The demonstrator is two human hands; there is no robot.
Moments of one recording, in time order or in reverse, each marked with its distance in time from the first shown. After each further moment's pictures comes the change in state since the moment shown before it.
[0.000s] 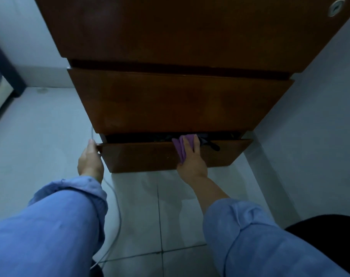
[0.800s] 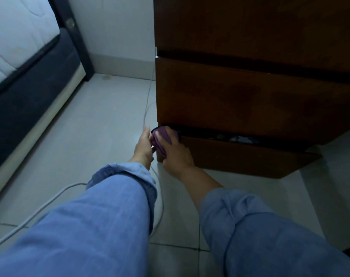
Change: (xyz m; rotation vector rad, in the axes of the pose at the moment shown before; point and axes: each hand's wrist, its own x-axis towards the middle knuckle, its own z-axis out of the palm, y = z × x) left_hand -0.007 0.023 -0.023 -0.119 -0.265 -0.276; right_hand -0.010 -0.149 0.084 -0.258 -0.178 -0.548
